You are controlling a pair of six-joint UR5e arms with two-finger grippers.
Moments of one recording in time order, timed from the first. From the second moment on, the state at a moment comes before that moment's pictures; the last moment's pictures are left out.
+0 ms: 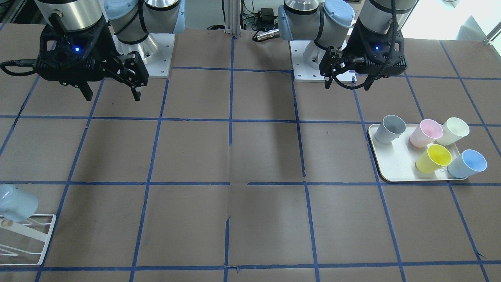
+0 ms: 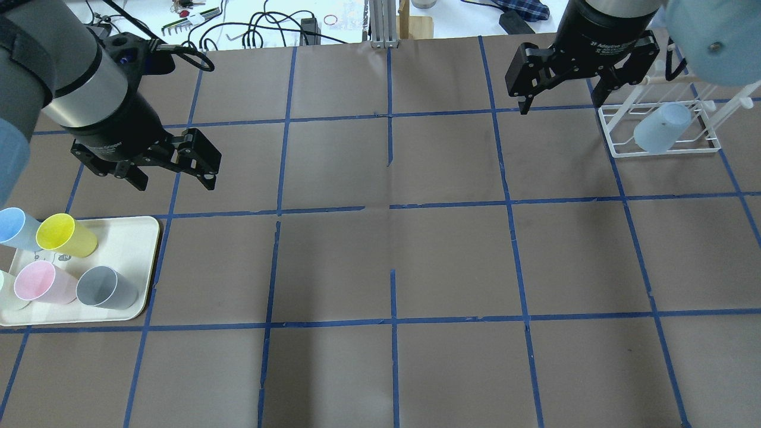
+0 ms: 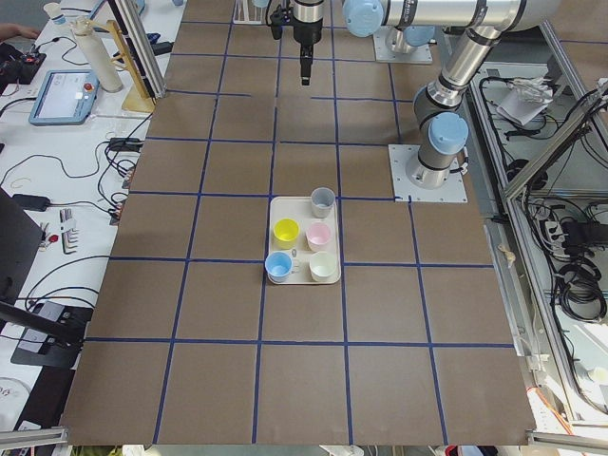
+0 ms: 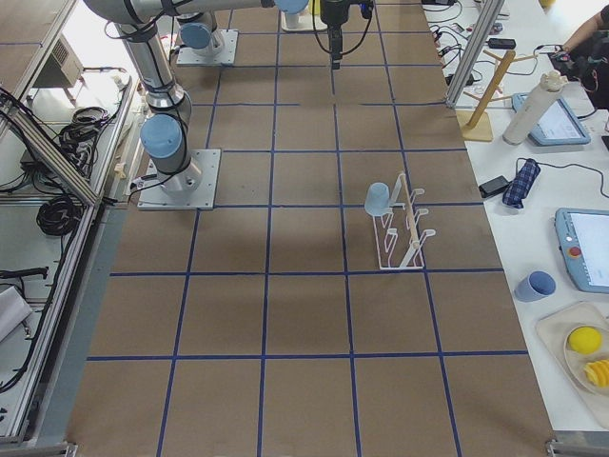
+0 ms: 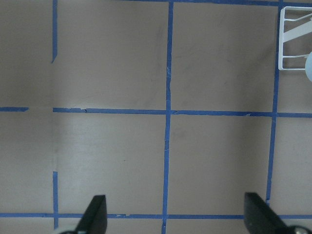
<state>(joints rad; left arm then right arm) -1.51 -1.43 -1.71 -1.57 1.59 0.09 1.61 -1.55 1.48 -1.57 -1.60 0.01</state>
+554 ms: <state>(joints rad) -1.51 -1.43 -1.71 -1.57 1.59 0.09 1.61 -1.55 1.48 -1.58 -1.60 0.00</state>
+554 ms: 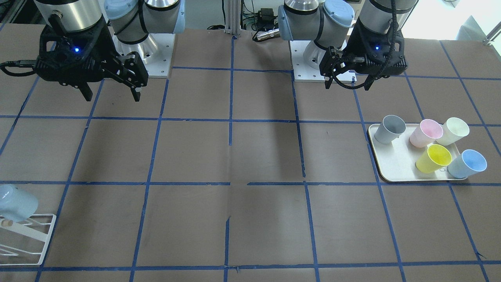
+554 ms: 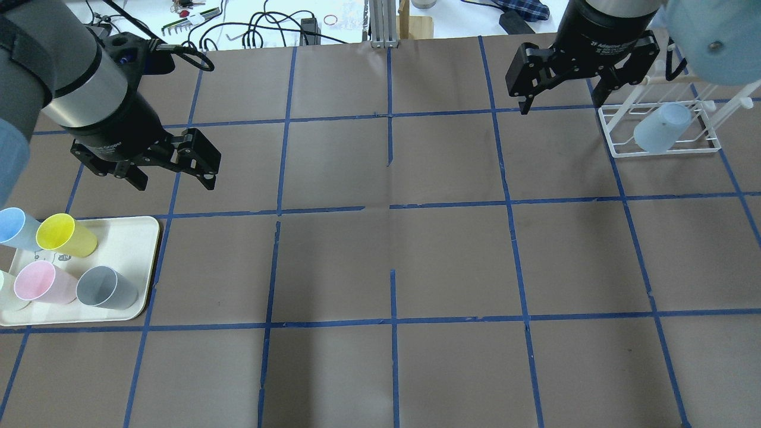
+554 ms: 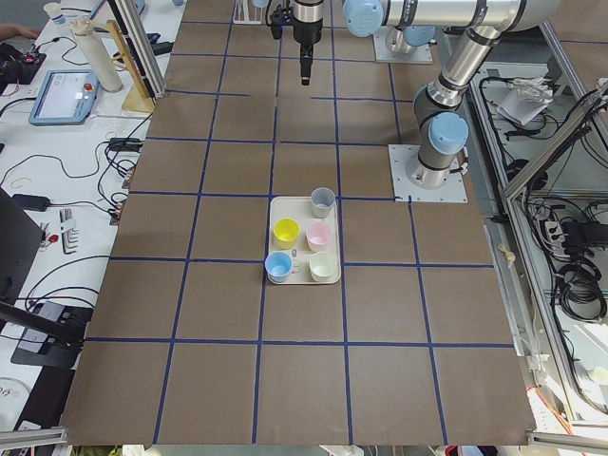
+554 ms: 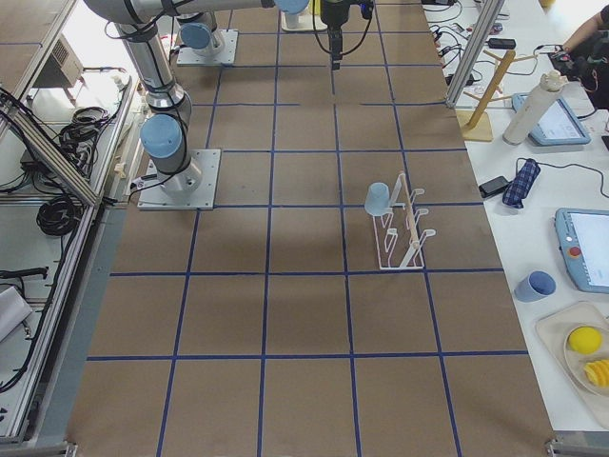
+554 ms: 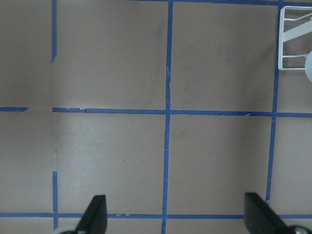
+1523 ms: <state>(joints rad) -1.51 -1.43 -1.71 -1.57 1.59 0.09 1.42 -1.39 1.51 -1.86 -1.78 -0.20</state>
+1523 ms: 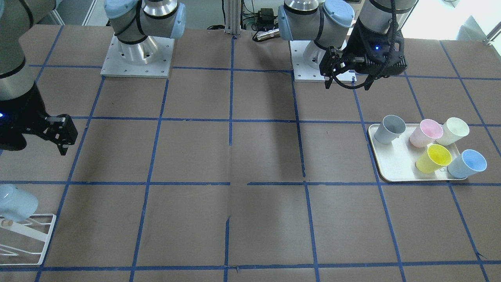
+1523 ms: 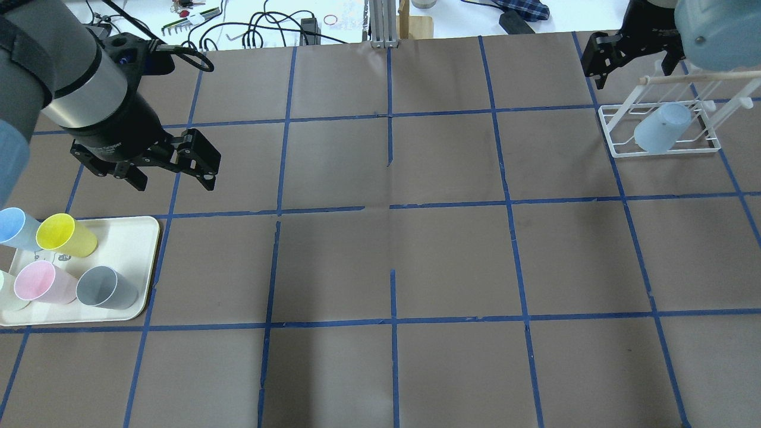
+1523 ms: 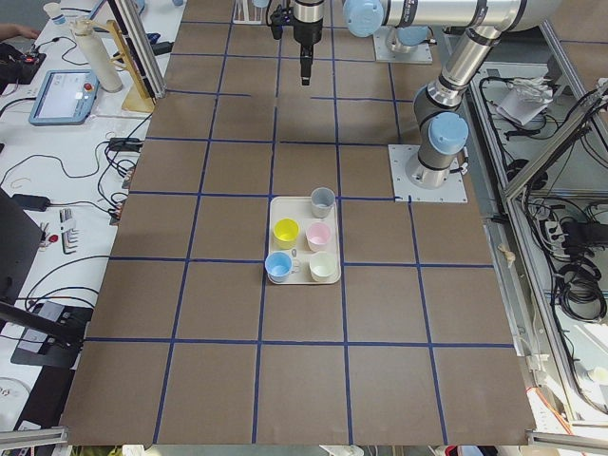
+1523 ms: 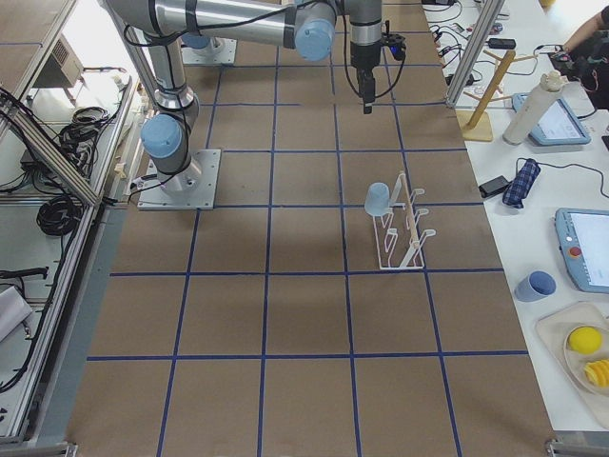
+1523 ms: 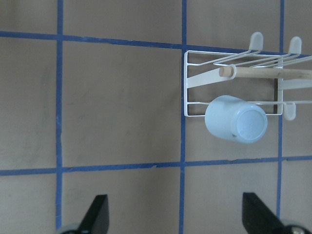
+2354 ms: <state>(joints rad) -1.51 -1.43 -1.71 -1.57 1.59 0.09 1.24 -1.17 1.53 -2.11 -1.72 -0.47</state>
